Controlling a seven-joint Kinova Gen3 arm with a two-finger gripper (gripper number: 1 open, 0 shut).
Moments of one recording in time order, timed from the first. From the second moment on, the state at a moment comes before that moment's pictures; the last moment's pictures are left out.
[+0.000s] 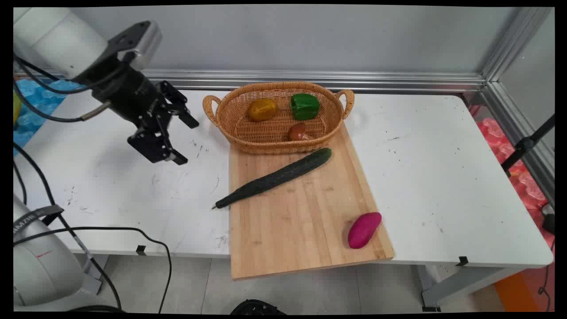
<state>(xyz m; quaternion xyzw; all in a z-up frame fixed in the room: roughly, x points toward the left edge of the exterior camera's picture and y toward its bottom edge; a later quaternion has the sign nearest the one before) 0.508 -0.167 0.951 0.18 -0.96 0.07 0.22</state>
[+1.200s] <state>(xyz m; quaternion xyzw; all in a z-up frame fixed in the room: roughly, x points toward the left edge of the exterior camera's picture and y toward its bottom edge) 0.542 -0.298 0.906 0.38 -0.87 0.14 0.27</state>
